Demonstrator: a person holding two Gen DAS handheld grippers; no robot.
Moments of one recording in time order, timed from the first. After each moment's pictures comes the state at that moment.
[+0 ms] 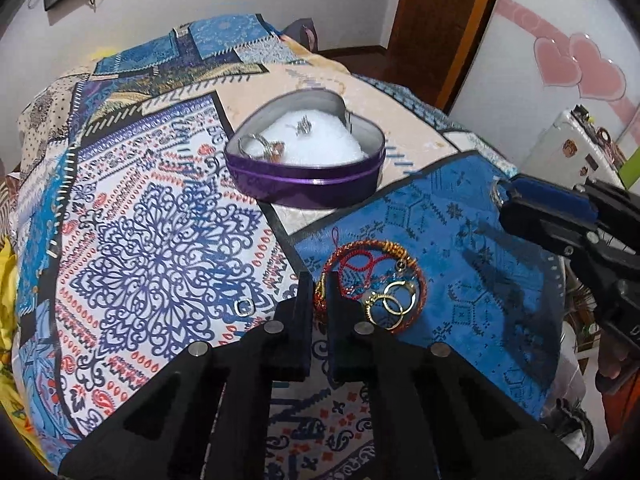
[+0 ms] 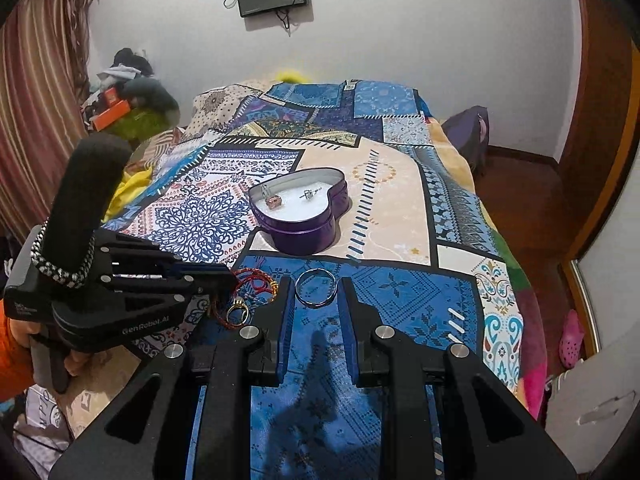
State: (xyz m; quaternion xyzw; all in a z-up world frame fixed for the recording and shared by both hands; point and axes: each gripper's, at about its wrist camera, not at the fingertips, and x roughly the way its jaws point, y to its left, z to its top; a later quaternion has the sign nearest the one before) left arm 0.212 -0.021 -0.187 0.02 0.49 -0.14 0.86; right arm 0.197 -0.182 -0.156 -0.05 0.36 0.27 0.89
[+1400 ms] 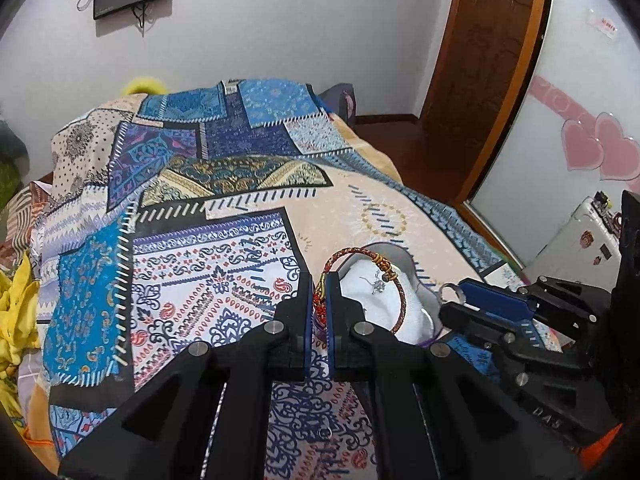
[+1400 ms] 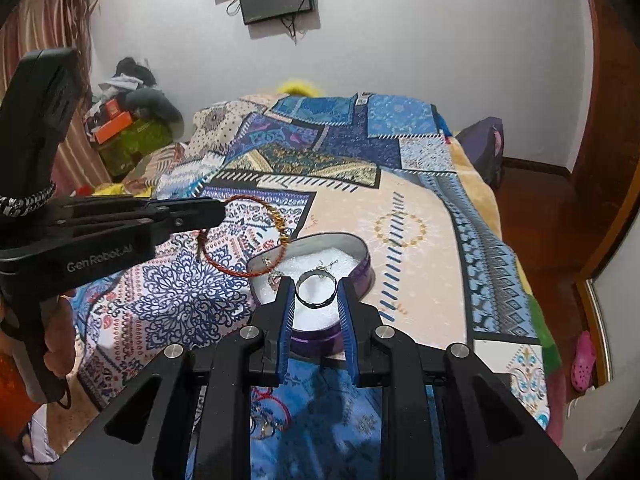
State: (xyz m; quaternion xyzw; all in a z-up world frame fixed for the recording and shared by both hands) left arm 0.273 0.026 -0.132 -0.02 0.40 -0.09 0.91; right arm 0.261 -0.137 -0.155 -0.05 0.36 0.29 0.89
